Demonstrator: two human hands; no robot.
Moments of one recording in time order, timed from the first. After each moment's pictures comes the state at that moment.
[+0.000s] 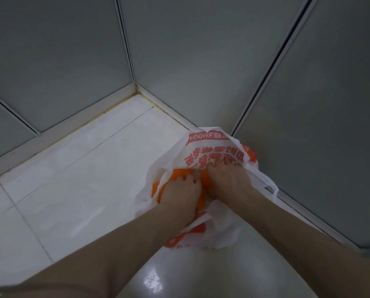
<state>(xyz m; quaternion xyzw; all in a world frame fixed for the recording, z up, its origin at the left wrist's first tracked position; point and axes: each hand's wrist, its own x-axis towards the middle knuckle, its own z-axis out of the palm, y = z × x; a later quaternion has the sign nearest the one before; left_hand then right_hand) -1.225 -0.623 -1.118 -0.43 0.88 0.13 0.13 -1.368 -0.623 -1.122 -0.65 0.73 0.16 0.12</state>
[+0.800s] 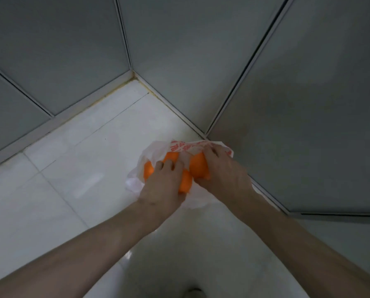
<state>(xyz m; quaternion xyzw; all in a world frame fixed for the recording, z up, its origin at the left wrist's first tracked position) -1.199 -0.565 -0.997 -0.49 0.83 0.24 0.06 -1.371 -0.548 -0.971 -0.65 0.73 0.02 0.20</state>
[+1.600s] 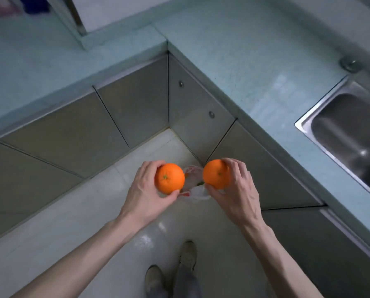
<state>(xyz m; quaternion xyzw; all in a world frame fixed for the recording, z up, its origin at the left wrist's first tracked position) -1.077 -0.465 -0.433 -0.59 0.70 0.33 -0.24 -1.321 -0.436 -0.424 -0.61 0.74 -0.20 0.19</state>
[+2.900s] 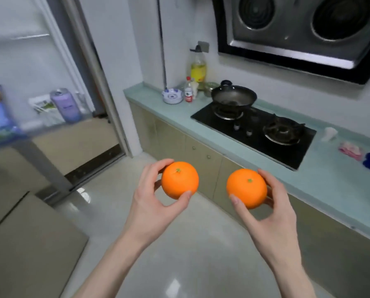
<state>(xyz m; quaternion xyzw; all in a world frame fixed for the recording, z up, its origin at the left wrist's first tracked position) -0.862 -0.080 -0.096 -0.80 0.21 -0.08 -0.56 -0.965 -0.302 -0.107 -0.81 0.15 -0.28 0.48</state>
